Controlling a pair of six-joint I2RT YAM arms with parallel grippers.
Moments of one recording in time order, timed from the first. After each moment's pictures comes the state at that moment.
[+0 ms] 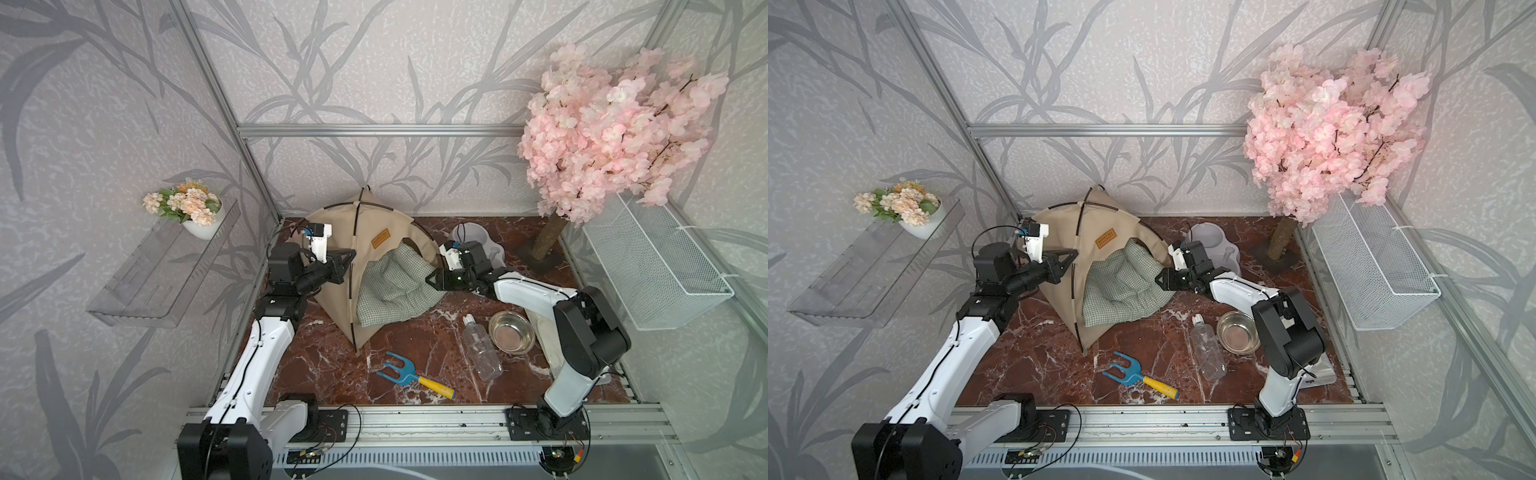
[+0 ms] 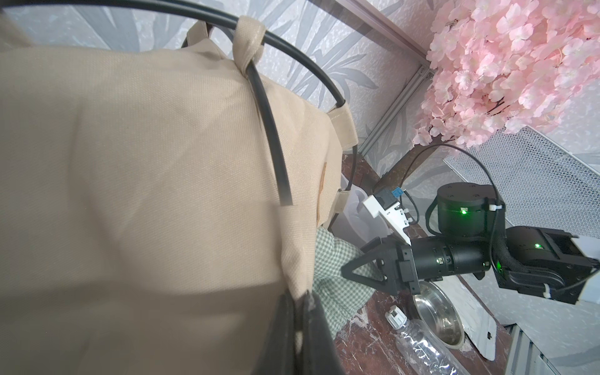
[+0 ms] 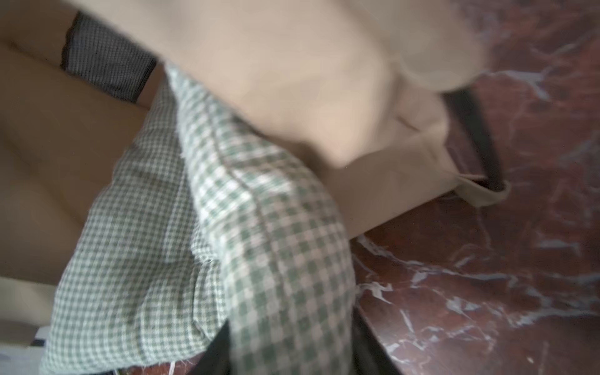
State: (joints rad) left arm -0.02 1.06 0.85 -0.10 0.64 -0.26; right arm 0.53 1.75 1.09 -0.09 -0.40 0.50
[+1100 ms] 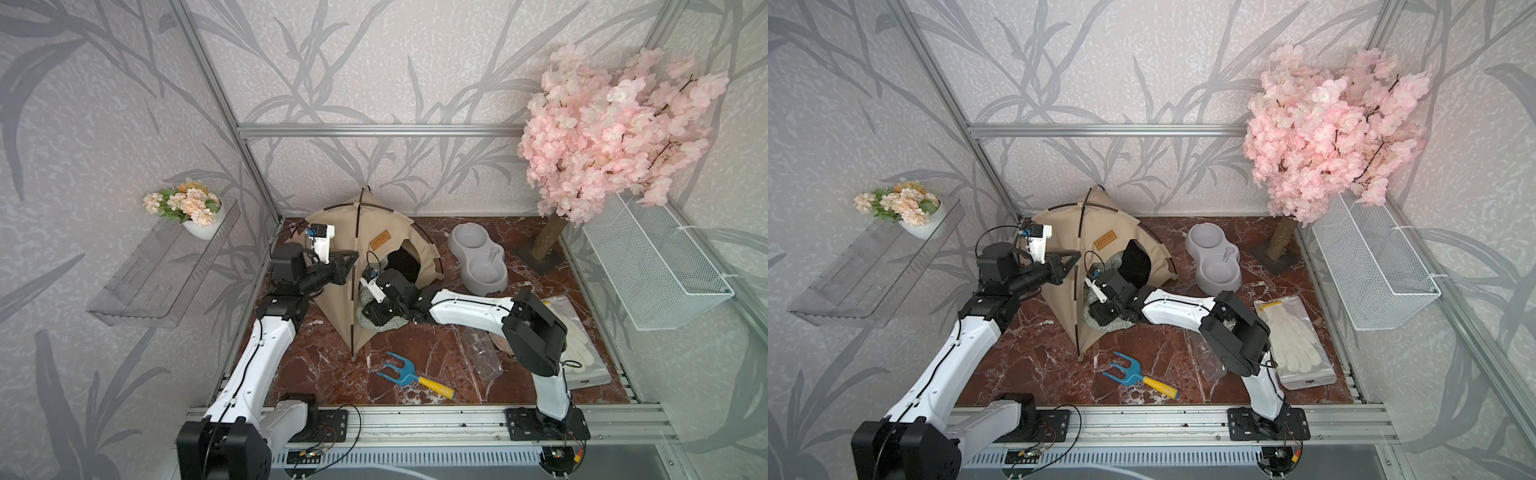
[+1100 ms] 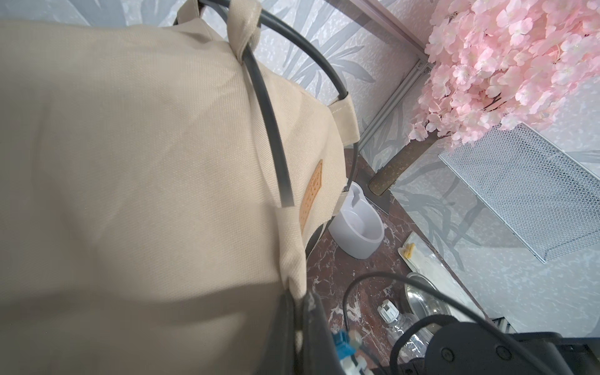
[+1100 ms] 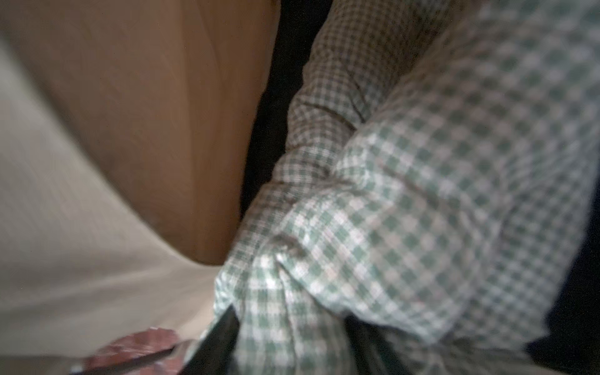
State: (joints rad) left arm -0.04 1.07 0.86 -0.13 0.64 -0.27; right arm 0.98 2.01 1.43 -0.19 -0.07 0.29
